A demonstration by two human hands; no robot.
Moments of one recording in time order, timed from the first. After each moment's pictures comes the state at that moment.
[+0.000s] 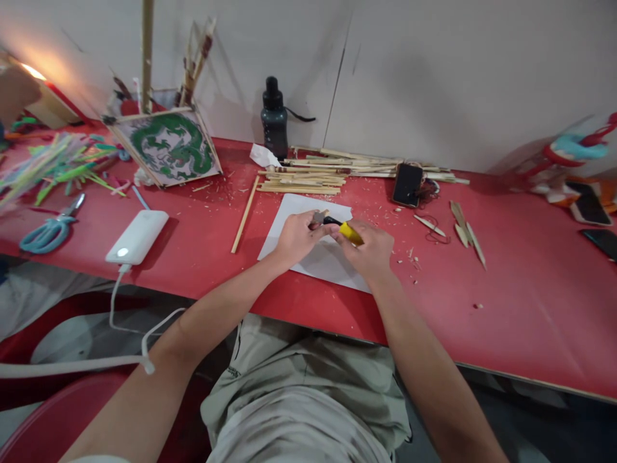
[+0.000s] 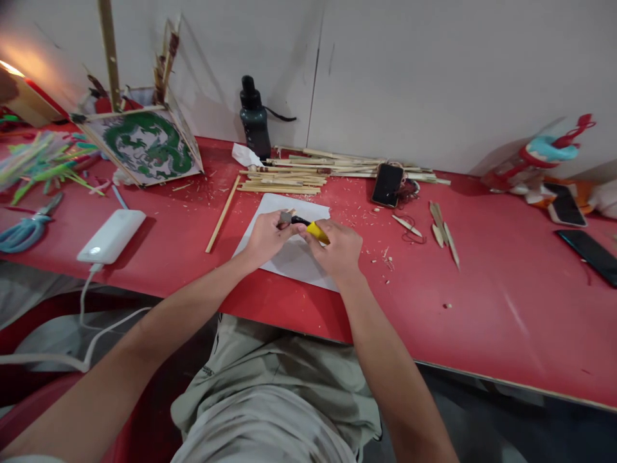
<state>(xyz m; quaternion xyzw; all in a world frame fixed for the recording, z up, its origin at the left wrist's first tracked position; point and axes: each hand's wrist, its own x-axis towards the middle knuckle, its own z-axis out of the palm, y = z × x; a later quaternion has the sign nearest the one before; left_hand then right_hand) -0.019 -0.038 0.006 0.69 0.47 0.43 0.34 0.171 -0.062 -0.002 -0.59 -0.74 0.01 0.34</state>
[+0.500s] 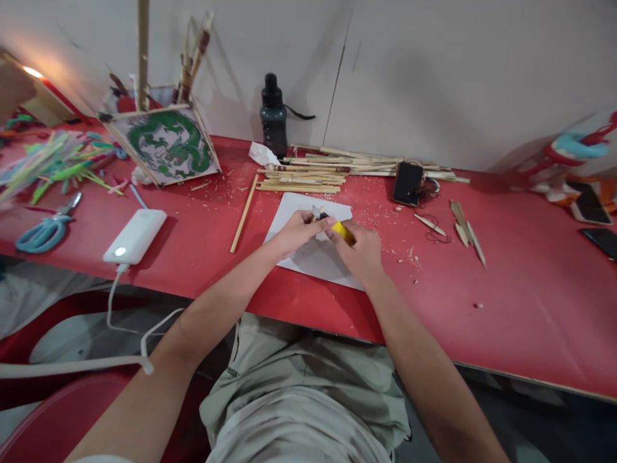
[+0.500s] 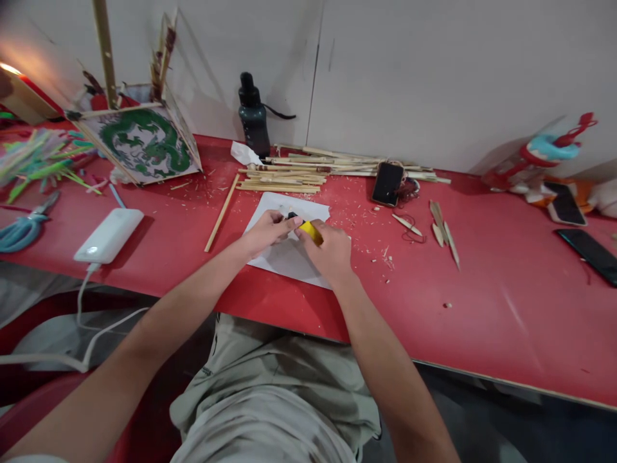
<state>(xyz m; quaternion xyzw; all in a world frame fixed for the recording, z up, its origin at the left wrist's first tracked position) -0.023 -0.031 0.015 0.55 0.42 0.37 0.62 0.158 -0.064 0.001 -0.60 -0.73 0.08 0.31</state>
